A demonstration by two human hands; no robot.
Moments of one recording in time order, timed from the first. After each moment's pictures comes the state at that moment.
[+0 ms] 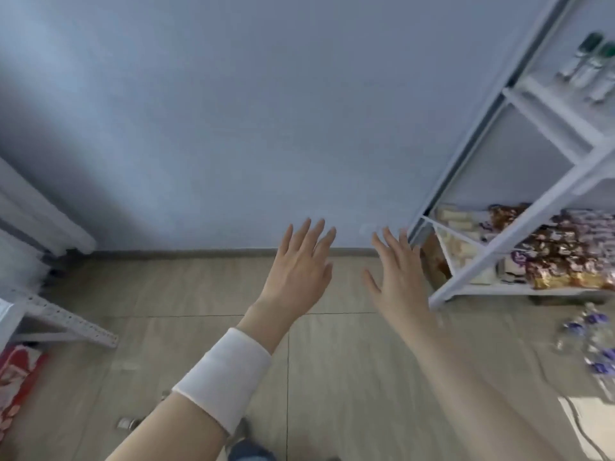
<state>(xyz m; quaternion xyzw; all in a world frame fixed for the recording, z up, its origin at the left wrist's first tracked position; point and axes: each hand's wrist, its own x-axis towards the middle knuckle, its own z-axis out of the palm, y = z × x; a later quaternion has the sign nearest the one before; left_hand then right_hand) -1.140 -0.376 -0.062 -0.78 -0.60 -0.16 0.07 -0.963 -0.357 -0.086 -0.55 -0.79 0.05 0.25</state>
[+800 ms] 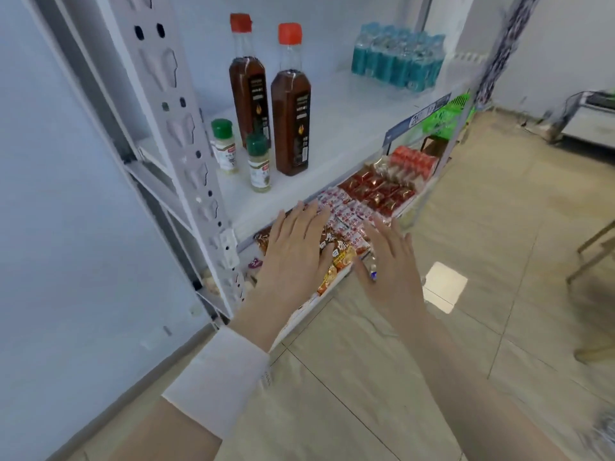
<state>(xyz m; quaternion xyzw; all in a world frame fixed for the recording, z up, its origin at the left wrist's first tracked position) -0.563 -0.159 -0.001 -0.92 -0.26 -0.28 0.01 -0.437 -0.265 -0.030 -0.79 -0.52 -0.11 0.31</state>
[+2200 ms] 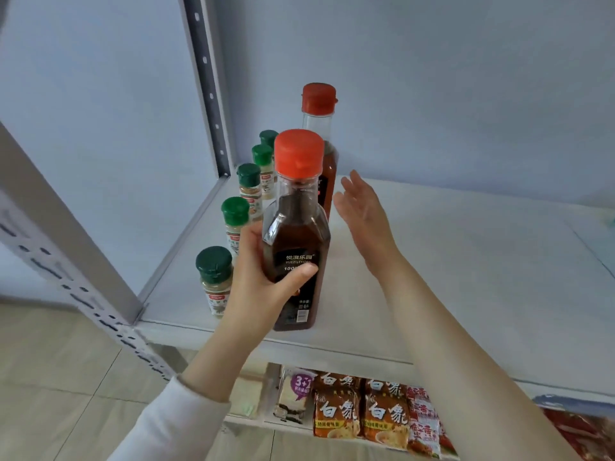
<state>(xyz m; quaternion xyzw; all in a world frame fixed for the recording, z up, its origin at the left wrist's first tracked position) -0.389 0.007 0.051 -0.49 -0.57 -0.61 -0.28 -0.272 0.136 0.055 -0.42 -0.64 0.48 0.43</state>
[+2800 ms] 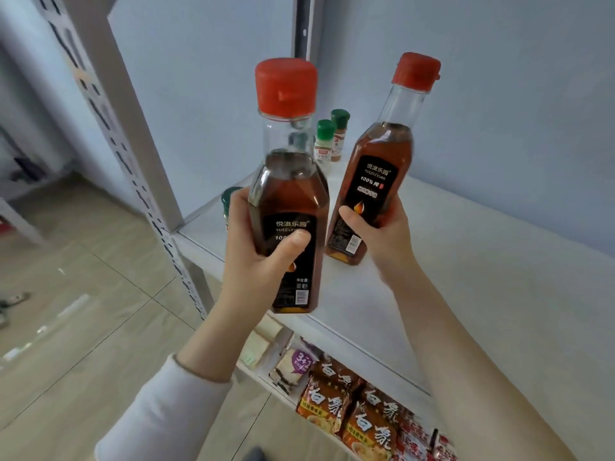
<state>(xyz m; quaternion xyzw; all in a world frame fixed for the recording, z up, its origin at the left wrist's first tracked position) -0.328 -0.023 0.067 -0.37 -0.59 -0.71 -0.09 -0.256 0.138 0.036 -0.29 -0.66 0.58 0.38</state>
